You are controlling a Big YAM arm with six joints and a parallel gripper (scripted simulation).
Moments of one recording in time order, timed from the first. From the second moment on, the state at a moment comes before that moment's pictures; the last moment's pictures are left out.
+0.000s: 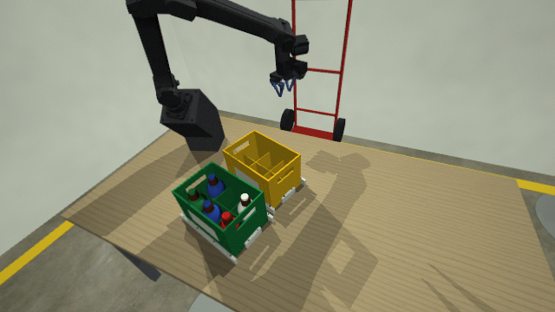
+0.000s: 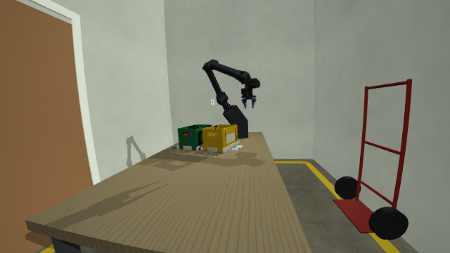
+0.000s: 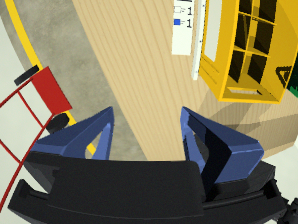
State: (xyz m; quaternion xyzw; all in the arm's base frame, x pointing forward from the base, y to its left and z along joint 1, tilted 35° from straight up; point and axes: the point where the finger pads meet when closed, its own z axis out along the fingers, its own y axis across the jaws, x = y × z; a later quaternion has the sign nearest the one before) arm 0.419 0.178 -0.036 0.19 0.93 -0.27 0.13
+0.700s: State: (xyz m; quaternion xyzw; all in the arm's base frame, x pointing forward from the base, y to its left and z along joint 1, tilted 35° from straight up) arm 0.465 0.106 -0.021 0.20 0.93 -0.27 0.13
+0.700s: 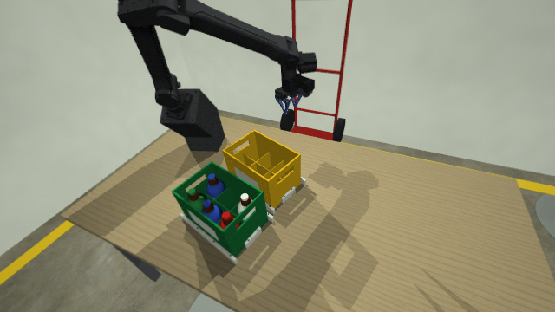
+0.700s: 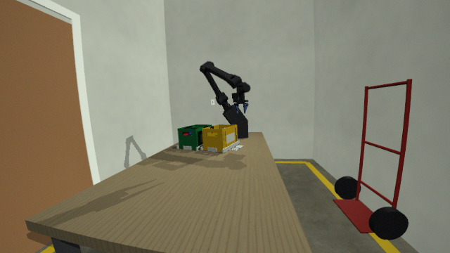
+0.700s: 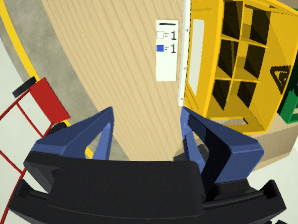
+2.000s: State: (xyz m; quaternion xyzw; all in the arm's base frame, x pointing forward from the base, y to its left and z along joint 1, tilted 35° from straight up) arm 0.523 0.020 -0.002 0.19 0.93 -0.27 0.13
